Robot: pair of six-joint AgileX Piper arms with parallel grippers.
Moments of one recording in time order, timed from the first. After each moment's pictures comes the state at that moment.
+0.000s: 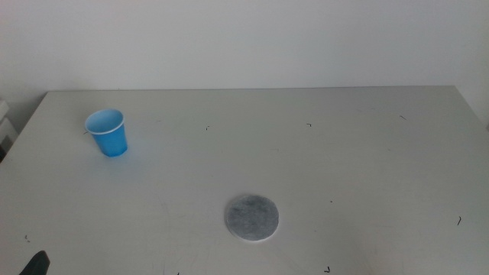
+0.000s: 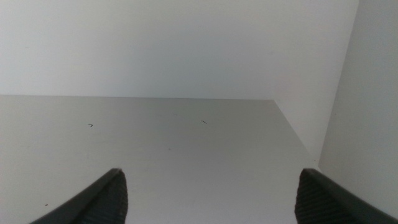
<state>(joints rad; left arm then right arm) -0.07 -0.01 0.03 0.06 0.25 -0.11 -0.04 -0.01 0.03 -0.03 0.14 0.02</state>
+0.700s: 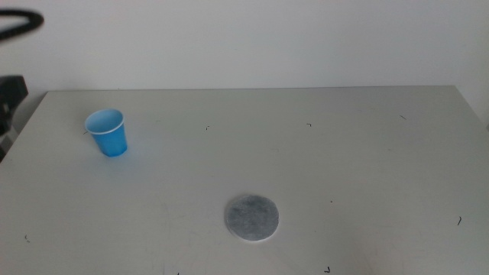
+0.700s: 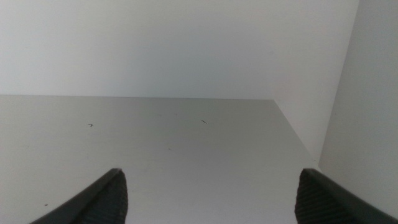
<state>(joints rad) -0.07 0.75 -0.75 0.05 0.40 -0.11 -0.04 -0.01 0.03 -0.03 0.14 0.02</state>
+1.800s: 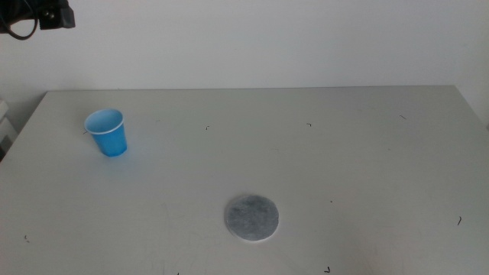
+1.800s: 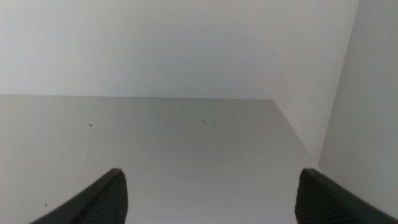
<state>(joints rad) -0.07 1.35 -1.43 0.02 0.79 -0.12 -0.04 -0.01 0.03 -0.03 0.14 0.02</state>
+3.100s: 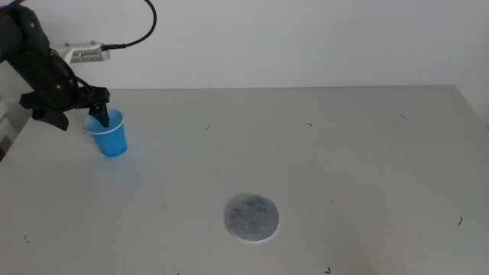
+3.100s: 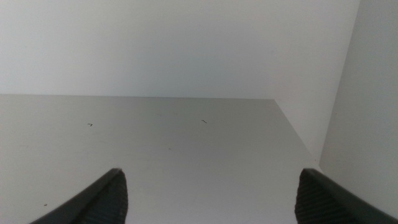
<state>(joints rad) 0.11 2.15 -1.84 -0.14 1.02 0.14 -0.04 -0.01 0.03 -0.03 0.14 0.02</state>
